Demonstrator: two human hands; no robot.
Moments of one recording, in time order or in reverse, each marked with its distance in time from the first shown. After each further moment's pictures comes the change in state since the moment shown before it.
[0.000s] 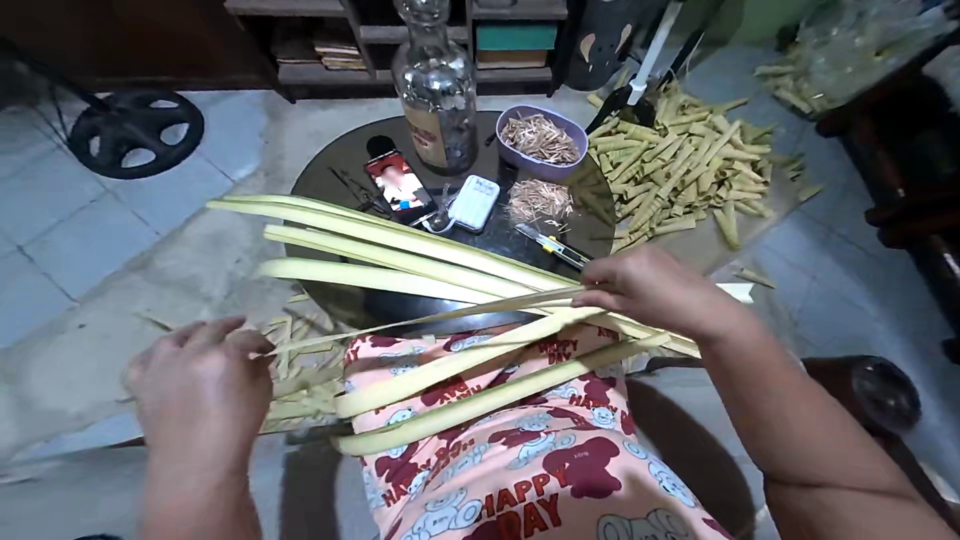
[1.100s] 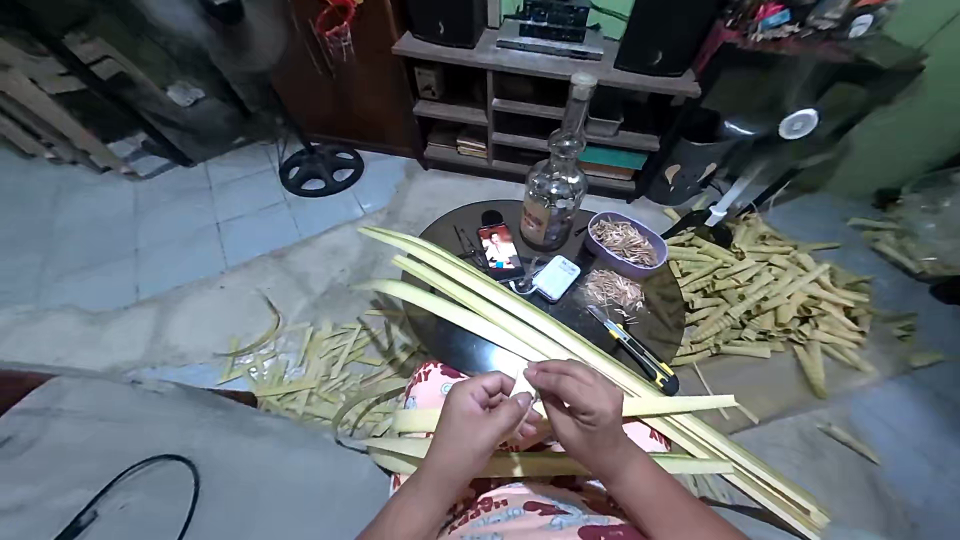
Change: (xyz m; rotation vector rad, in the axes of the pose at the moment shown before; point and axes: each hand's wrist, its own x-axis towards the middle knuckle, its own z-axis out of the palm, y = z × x) left_hand -0.015 0.159 0.013 -1.679 -0.115 -0.197; right_hand 0.072 -0.103 0.120 0.588 0.637 -0.433
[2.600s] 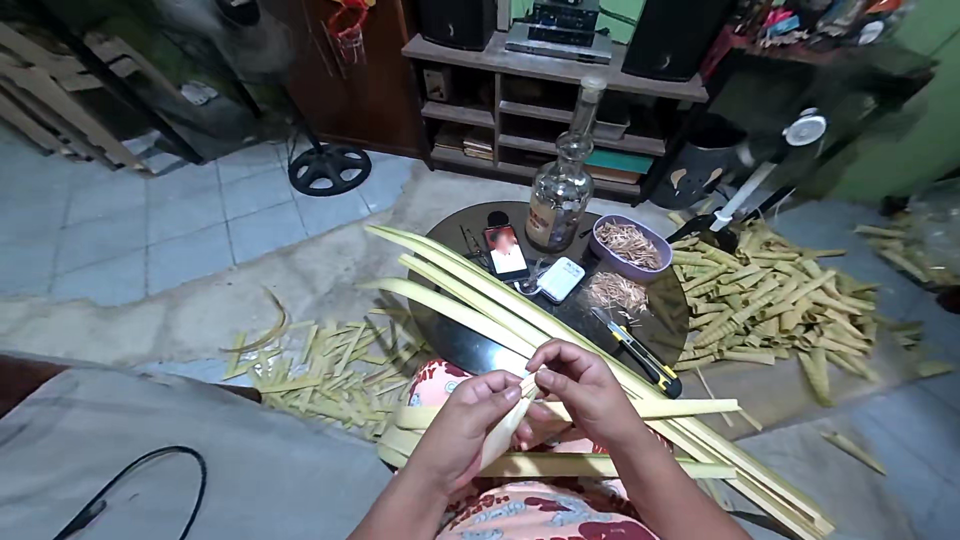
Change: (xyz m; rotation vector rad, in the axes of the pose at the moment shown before) left_hand -0.002 0.003 -0.012 -0.303 -0.128 -0.106; right_hand 0.026 -0.004 -0.012 0.757 -0.256 0.486
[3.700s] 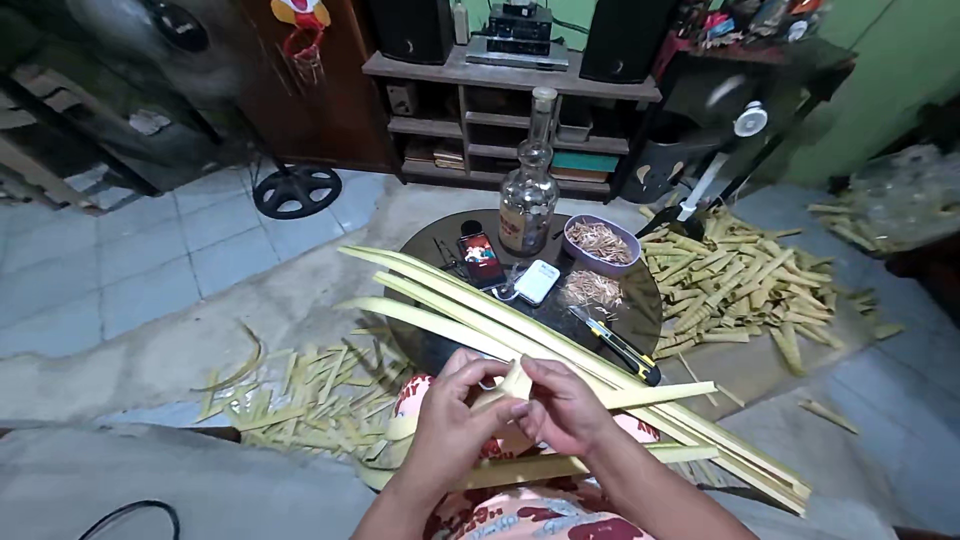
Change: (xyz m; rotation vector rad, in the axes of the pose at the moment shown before) left_hand 0.020 0.016 0.000 0.723 0.180 0.385; right_hand -0.016 0.005 0.012 0.427 0.009 0.334
